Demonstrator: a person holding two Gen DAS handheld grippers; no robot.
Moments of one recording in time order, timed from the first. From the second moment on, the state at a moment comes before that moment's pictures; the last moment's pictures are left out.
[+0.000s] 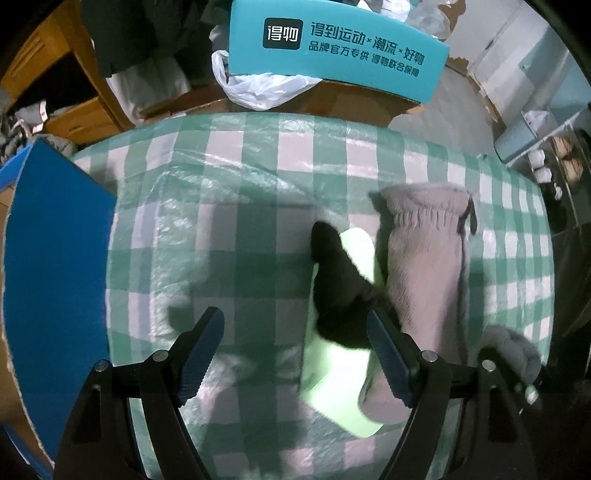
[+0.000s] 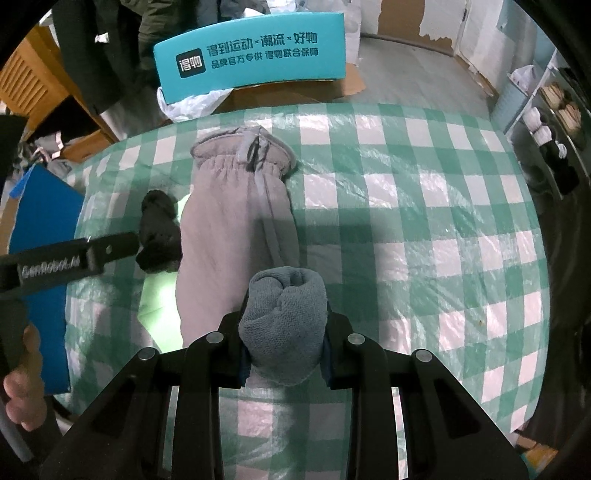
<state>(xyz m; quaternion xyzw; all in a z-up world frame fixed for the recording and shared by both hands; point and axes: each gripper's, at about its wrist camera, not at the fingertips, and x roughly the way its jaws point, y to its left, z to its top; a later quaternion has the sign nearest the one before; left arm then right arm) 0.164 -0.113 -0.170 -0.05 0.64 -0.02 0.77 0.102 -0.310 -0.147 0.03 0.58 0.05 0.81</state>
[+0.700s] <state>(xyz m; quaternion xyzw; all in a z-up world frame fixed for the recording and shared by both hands) 0.183 -0.131 -0.200 -0.06 0.66 -0.03 0.75 0.117 -0.304 -0.150 0.02 0.58 0.05 0.81</state>
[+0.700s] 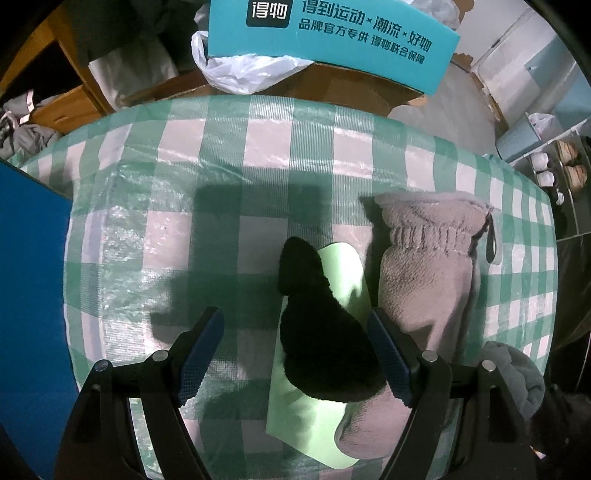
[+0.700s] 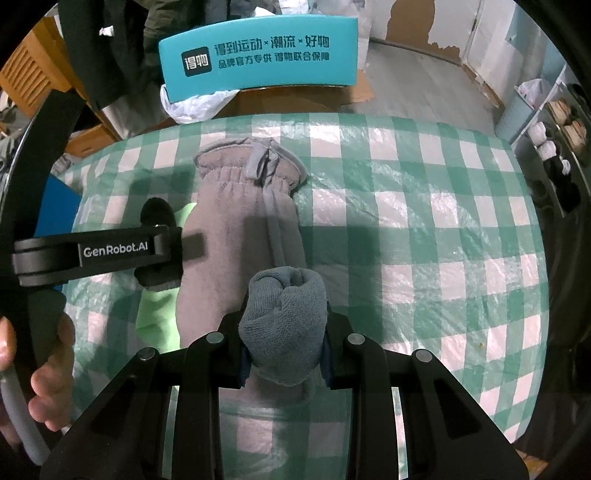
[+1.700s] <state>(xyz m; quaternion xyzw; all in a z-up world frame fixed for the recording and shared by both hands) 0.141 -0.124 -0.154 0.04 0.61 -0.07 0.79 0.102 -0.287 -0.123 0.00 0.57 0.06 0.82</state>
